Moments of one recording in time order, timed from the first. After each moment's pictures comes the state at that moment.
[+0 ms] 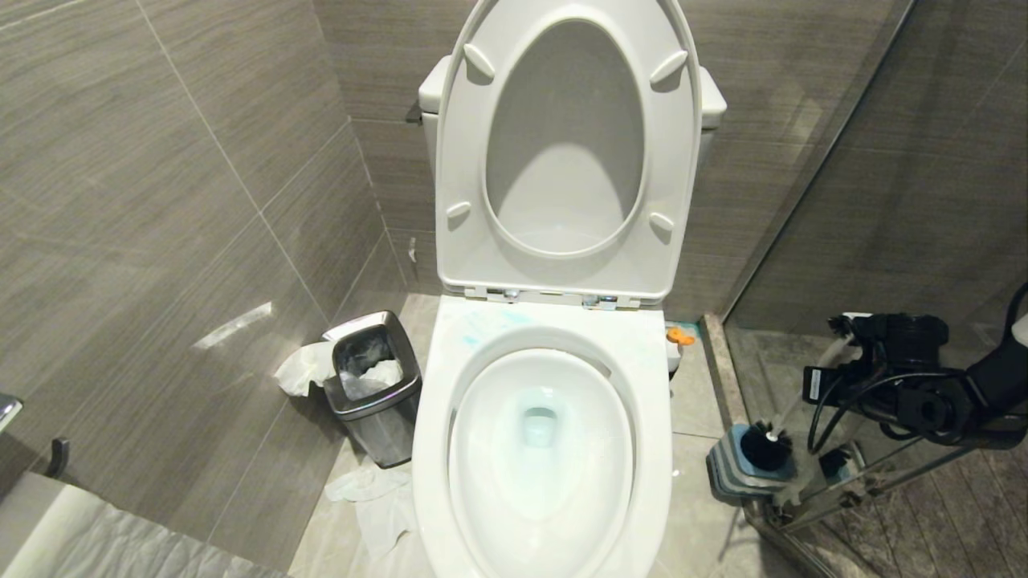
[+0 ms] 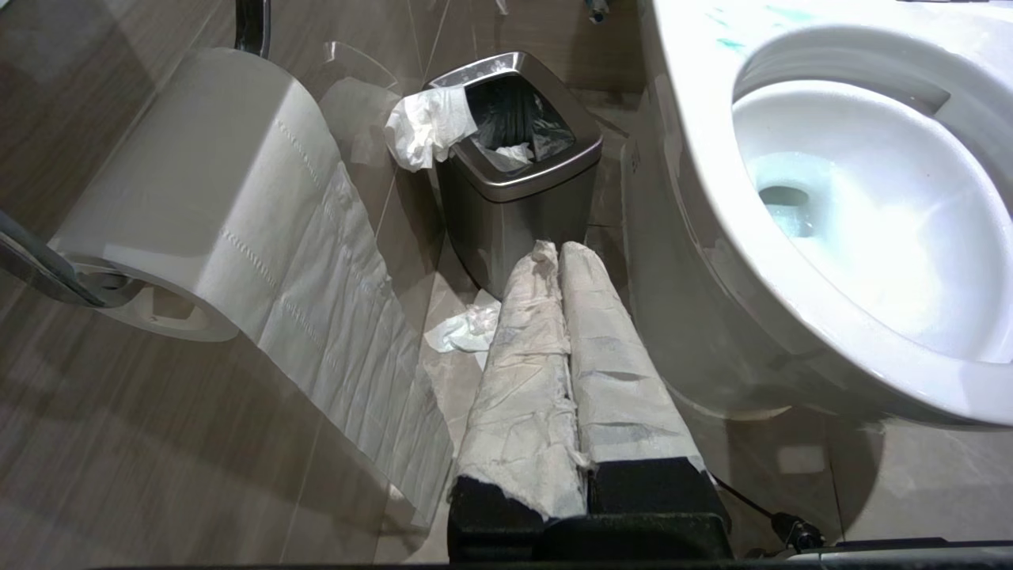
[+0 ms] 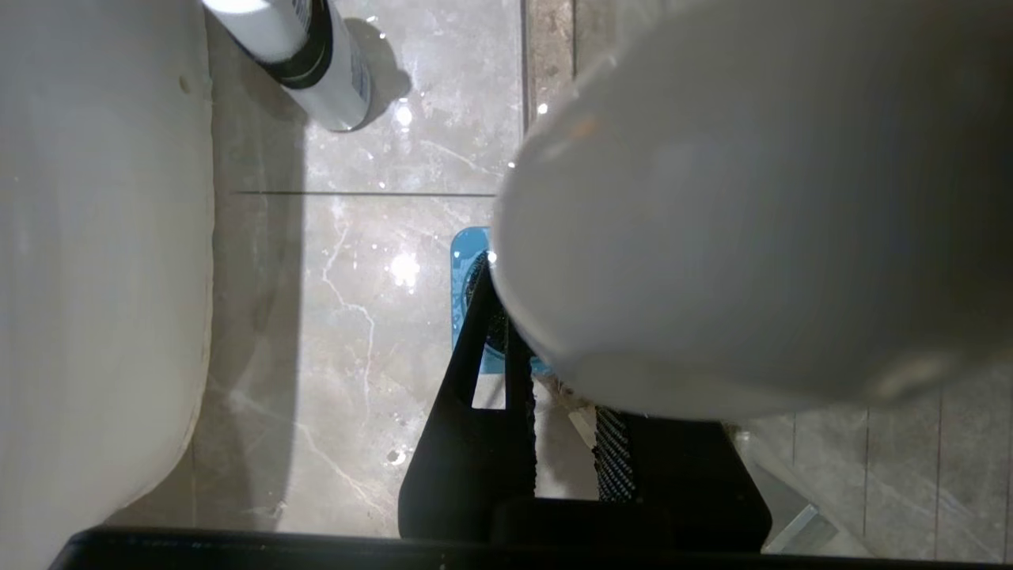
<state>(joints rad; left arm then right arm) -0.01 0.00 0.00 0.01 0.00 0.00 -0.19 2.19 -0.96 -0.66 -0.04 0.00</state>
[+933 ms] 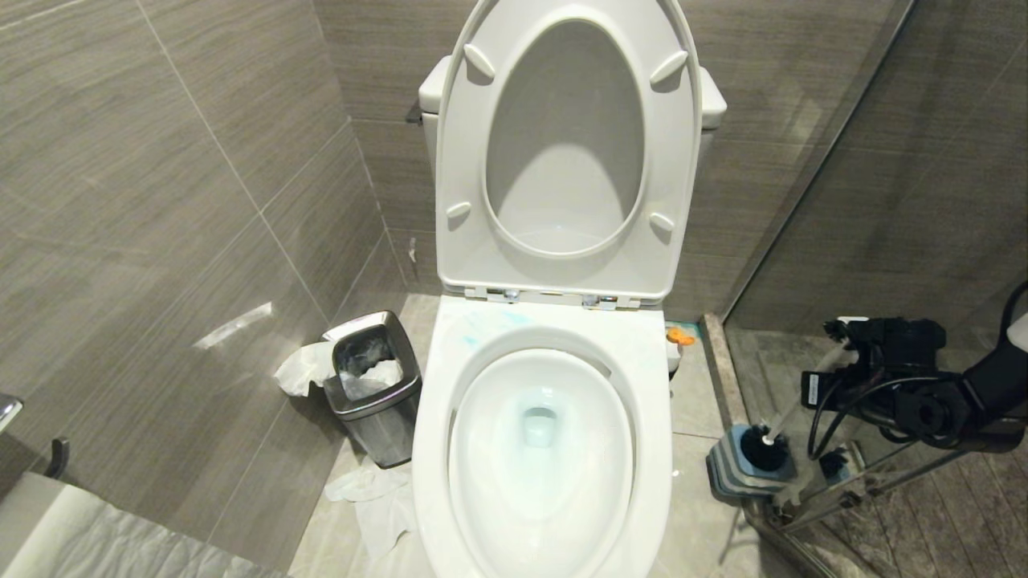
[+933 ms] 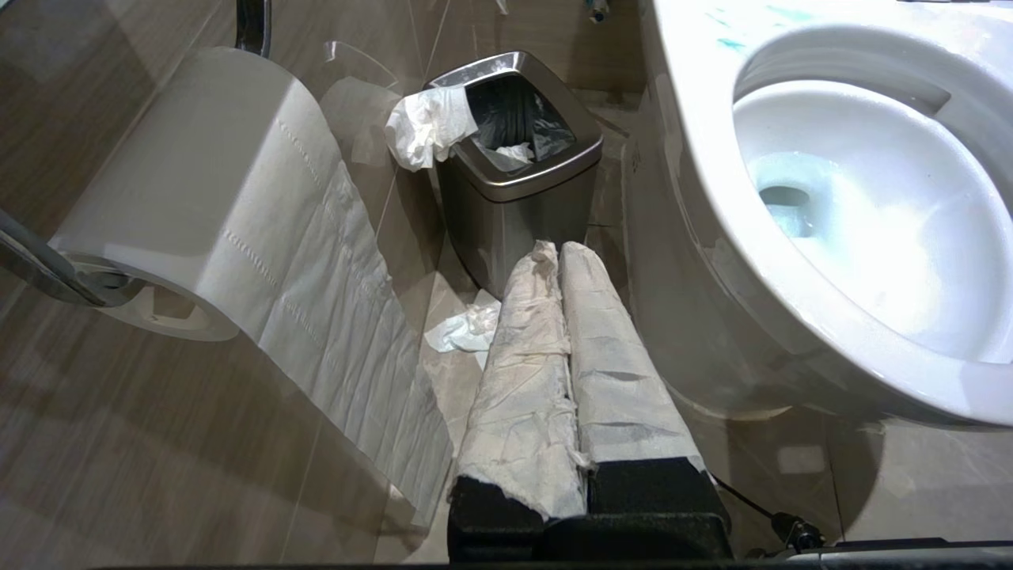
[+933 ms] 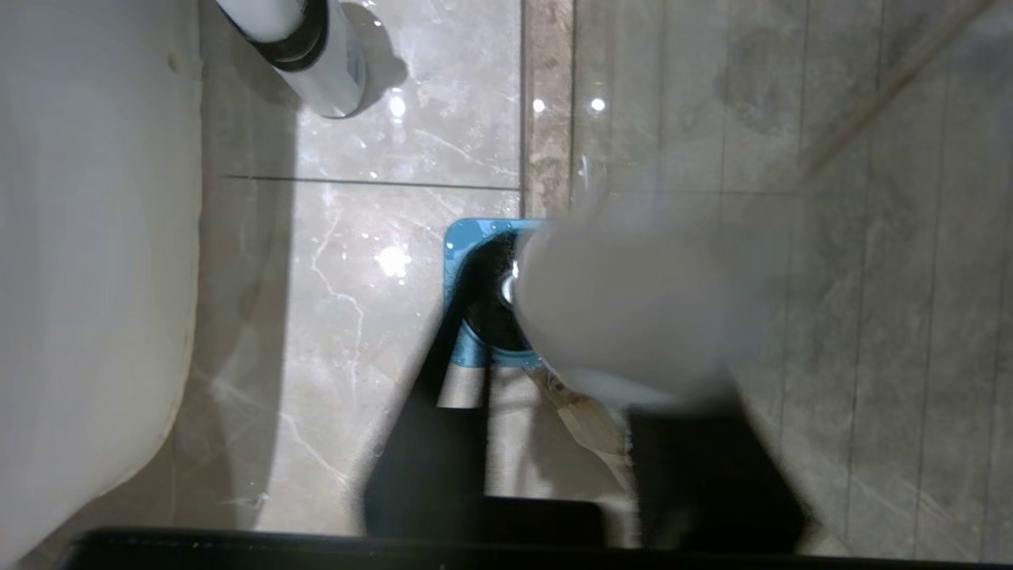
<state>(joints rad) -0.01 0.00 0.00 0.01 0.00 0.00 -0.19 2.20 -0.95 -0.66 -0.03 -0.03</state>
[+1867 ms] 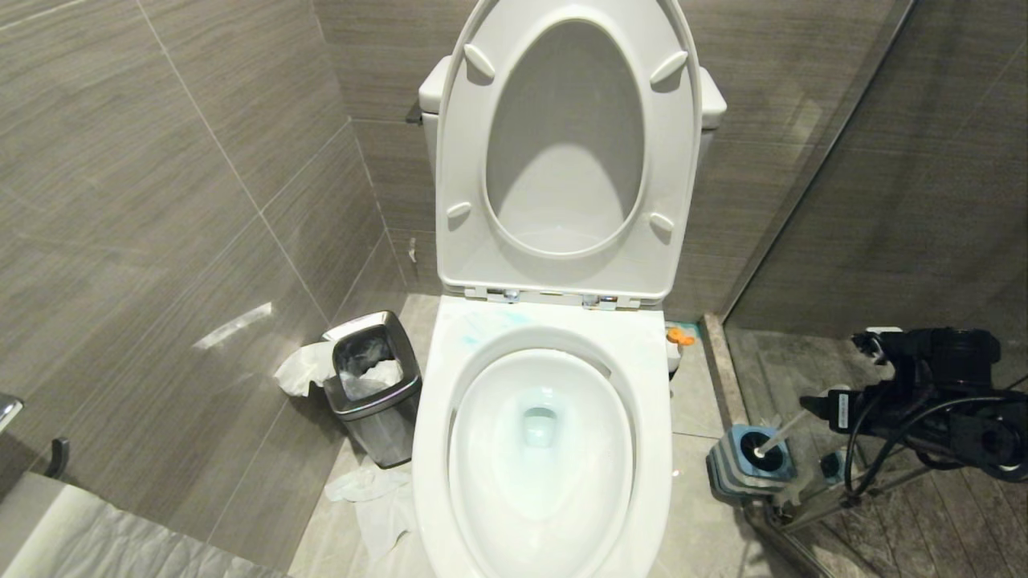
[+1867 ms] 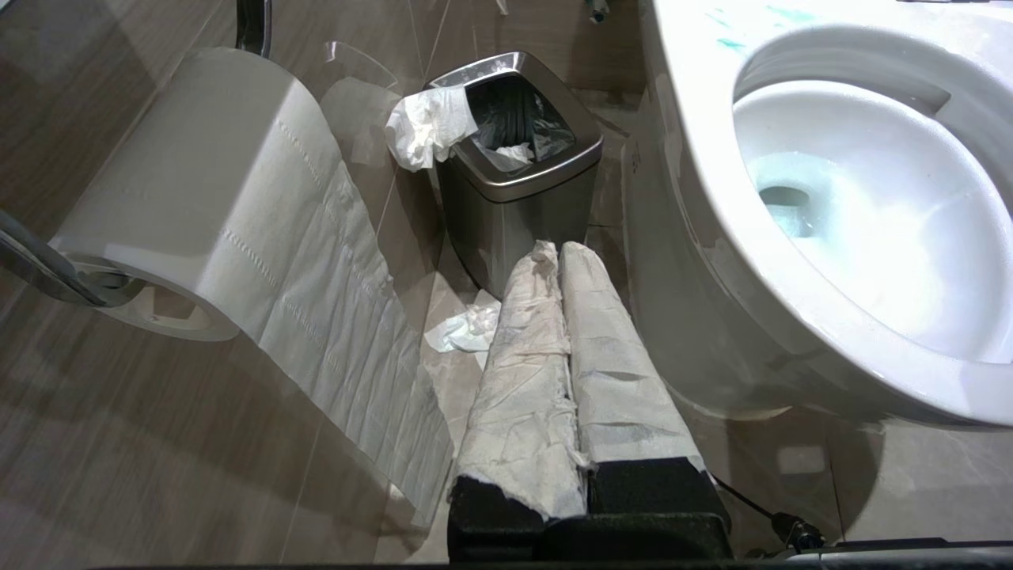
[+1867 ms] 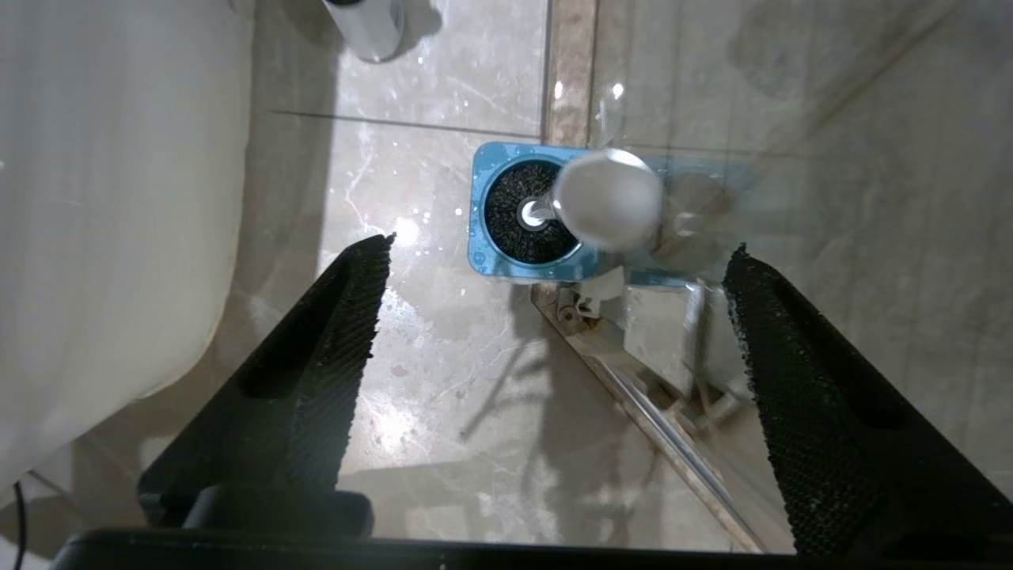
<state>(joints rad) -0.01 0.00 0.00 0.01 0.00 0.00 -0.19 1.98 -0.71 -0.66 0.02 -0.06</state>
